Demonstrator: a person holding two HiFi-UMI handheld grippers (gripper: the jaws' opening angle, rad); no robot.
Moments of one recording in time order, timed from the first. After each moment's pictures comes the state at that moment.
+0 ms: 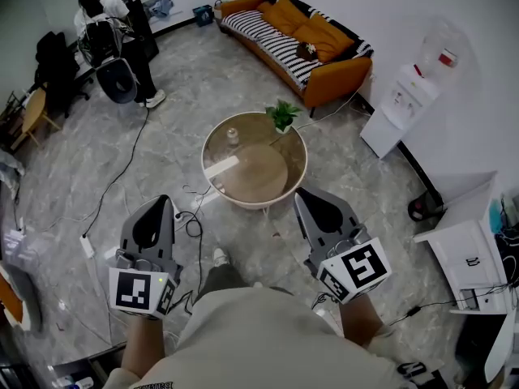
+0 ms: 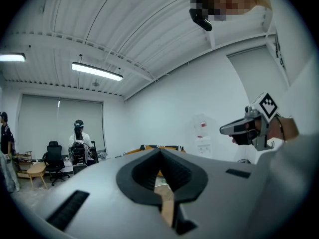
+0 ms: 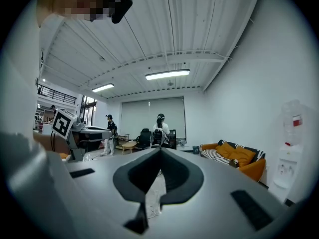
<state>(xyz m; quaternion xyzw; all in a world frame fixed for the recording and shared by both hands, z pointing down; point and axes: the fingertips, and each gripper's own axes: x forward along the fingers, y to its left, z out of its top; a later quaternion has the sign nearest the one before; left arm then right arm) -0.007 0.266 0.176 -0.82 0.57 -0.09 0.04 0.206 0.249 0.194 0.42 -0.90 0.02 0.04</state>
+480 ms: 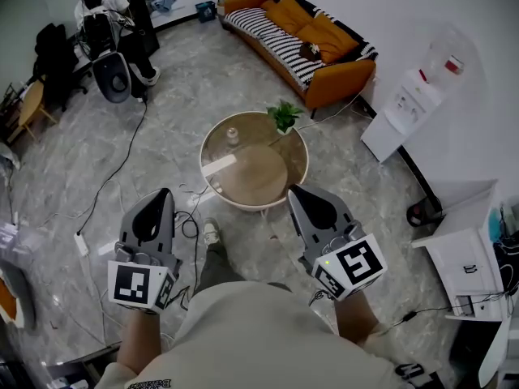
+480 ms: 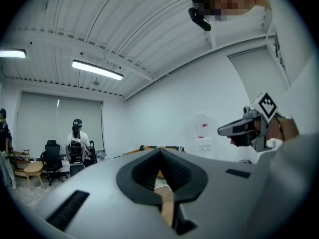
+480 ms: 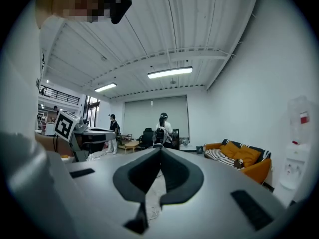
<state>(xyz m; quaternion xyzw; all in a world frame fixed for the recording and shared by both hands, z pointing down) -0.021 0.231 0.195 -0.82 0.57 -0.08 0.04 0.178 0.215 0.212 0.40 -0.91 0.02 0.04</state>
